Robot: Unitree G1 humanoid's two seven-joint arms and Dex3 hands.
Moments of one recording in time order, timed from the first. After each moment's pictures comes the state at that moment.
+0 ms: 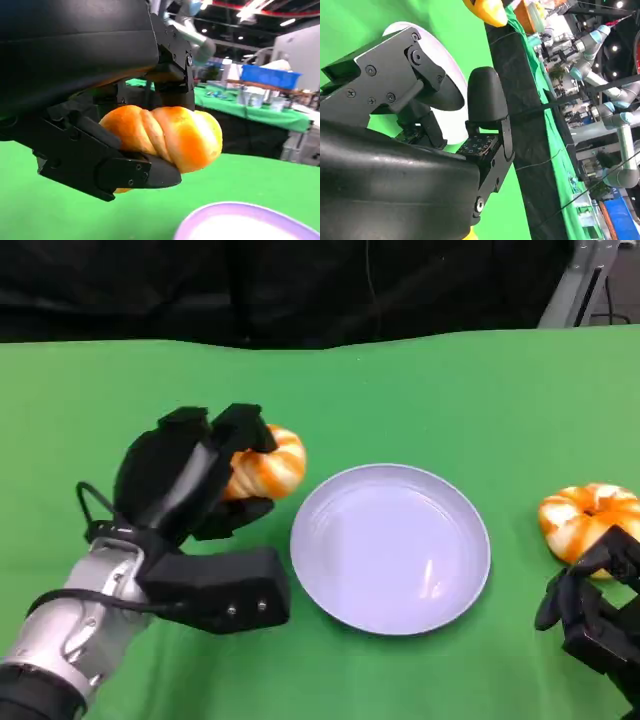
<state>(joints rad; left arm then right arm) -0.49 0.30 -0.41 0.48 0.71 -0.27 0.40 0.05 0.06 -0.23 0.17 0.42 -0.13 0.35</state>
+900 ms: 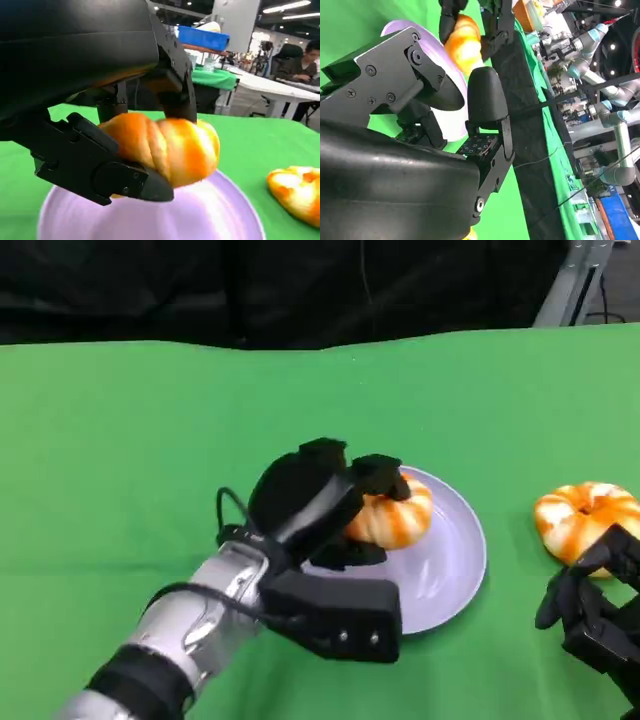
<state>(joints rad) -0.62 0.08 -0.55 0.65 0.78 -0.30 0.36 0.05 0.06 -0.23 0.18 0.42 -0.14 0.35</state>
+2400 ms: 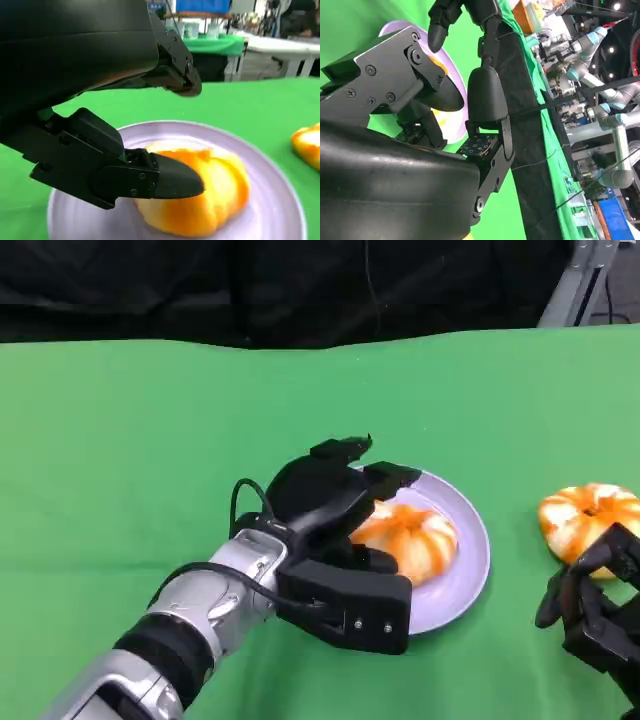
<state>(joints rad) -0.74 0.03 -0.63 0.89 0.81 -0.29 0.32 0.05 0.06 -0.23 0.17 0.42 -0.16 0.35</state>
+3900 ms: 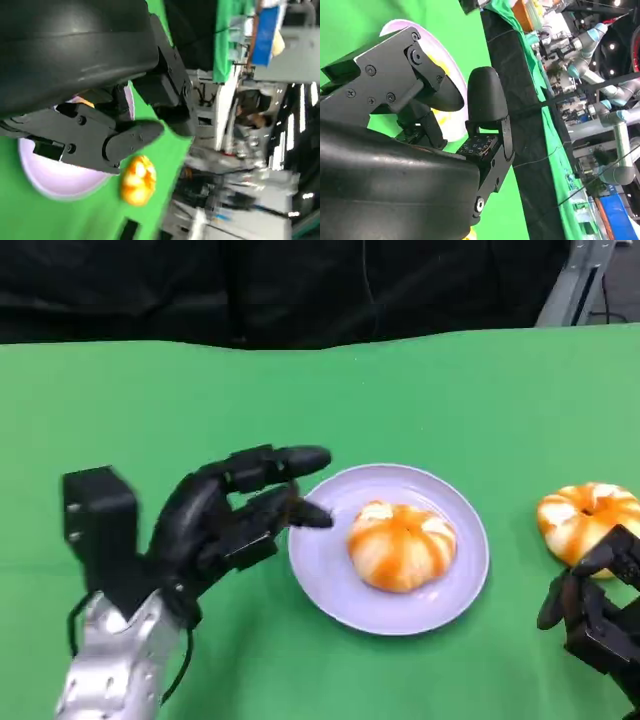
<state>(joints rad) -0.31 0.01 0.01 0.35 -0.45 0.03 -0.50 0.05 0.06 -0.23 0.17 0.42 -0.14 0.35</state>
